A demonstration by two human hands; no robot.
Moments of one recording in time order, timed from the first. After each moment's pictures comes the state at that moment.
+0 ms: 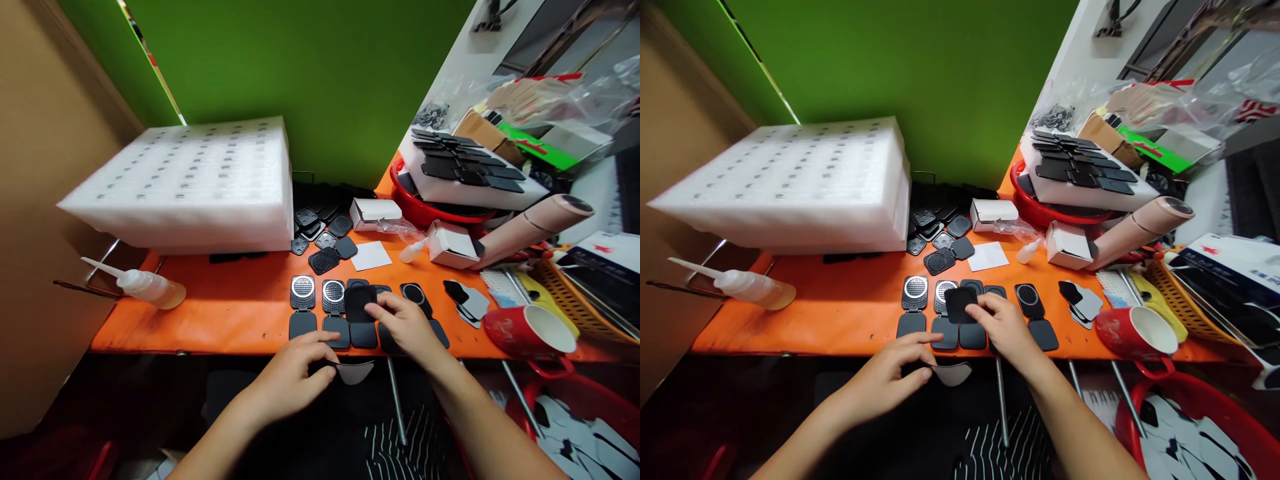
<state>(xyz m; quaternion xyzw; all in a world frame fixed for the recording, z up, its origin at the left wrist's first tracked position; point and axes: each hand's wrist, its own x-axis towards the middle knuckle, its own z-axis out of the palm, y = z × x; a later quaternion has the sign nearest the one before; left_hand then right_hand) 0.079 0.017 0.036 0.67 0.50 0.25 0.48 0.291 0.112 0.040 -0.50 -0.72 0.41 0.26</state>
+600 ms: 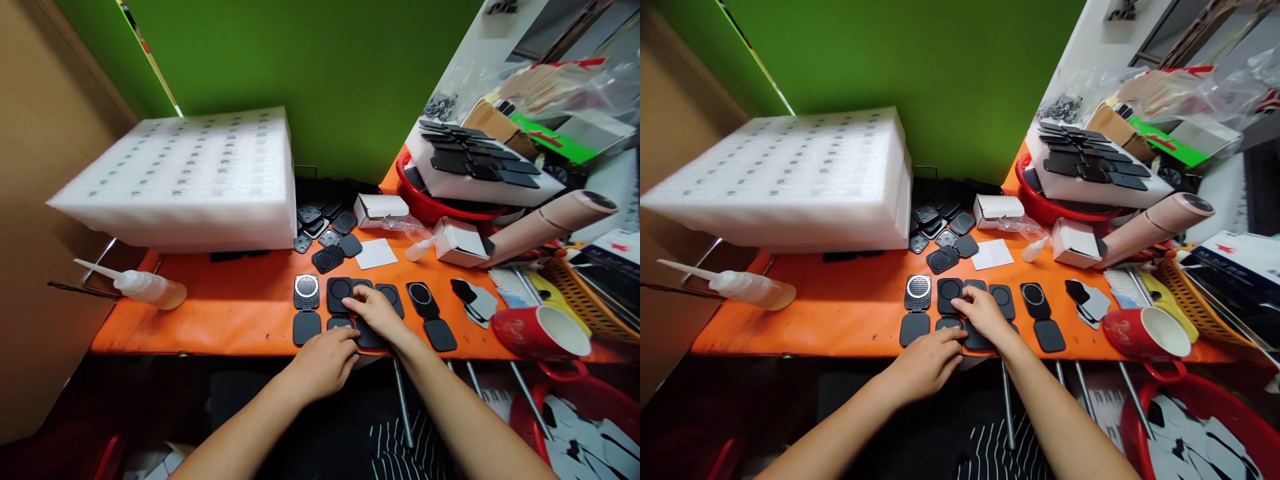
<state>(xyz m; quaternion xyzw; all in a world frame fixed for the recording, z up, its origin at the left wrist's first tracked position) 0.113 0.044 0.003 0.82 0.47 0.14 0.30 0.259 0.141 -0.021 -0.51 -0.64 0.53 0.22</state>
